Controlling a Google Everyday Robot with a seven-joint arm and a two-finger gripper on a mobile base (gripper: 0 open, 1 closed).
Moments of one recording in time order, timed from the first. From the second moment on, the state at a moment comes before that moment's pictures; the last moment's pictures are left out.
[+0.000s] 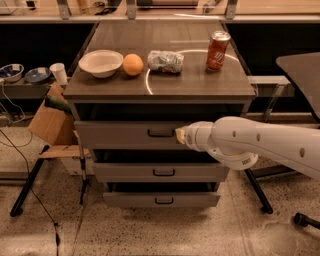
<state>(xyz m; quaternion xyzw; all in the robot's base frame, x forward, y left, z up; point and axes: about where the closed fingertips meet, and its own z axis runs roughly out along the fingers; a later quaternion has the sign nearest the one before) 0.645 -0.086 0.679 -0.18 0.87 0.12 0.43</state>
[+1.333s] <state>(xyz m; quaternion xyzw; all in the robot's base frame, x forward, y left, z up) 0.651 -0.095 0.674 -0.17 0.88 0.12 0.43</state>
